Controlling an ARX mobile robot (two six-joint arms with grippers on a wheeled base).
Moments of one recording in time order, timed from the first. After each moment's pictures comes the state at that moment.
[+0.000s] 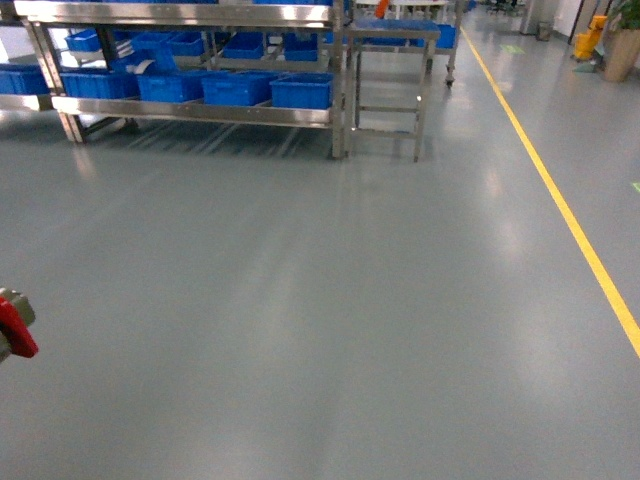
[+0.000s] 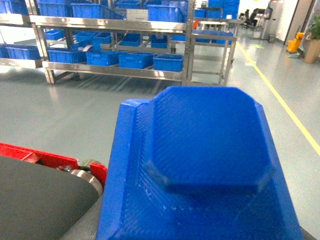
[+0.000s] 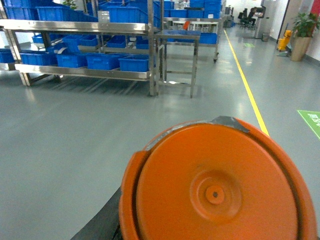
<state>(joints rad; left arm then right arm) 0.00 0.01 0.01 -0.01 0.00 0.00 0.00 0.01 0.01 -0.01 0.00 0.01</state>
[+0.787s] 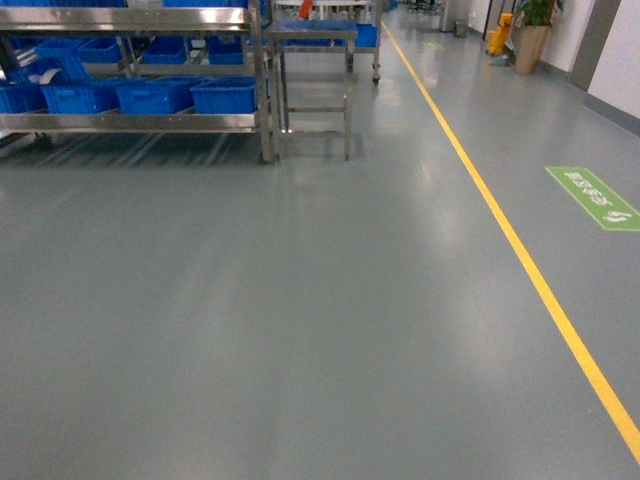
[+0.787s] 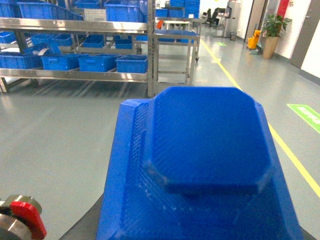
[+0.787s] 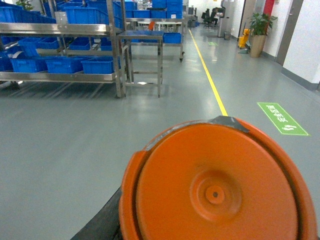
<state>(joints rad) 0.00 0.01 0.01 -0.01 0.00 0.00 0.00 0.01 0.01 -0.01 0.00 0.01</state>
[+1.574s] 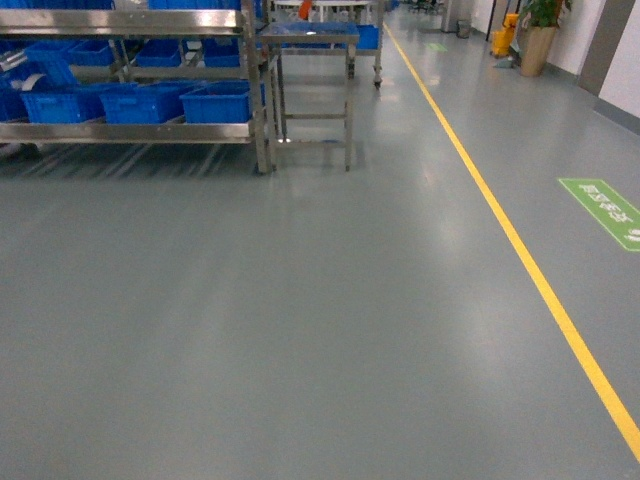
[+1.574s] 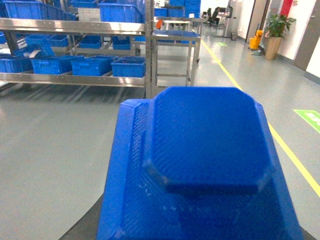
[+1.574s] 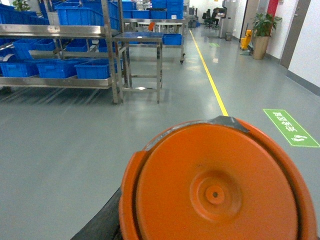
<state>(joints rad) 0.00 0.01 0.01 -0.01 0.00 0.00 0.00 0.01 0.01 0.00 0.00 0.01</state>
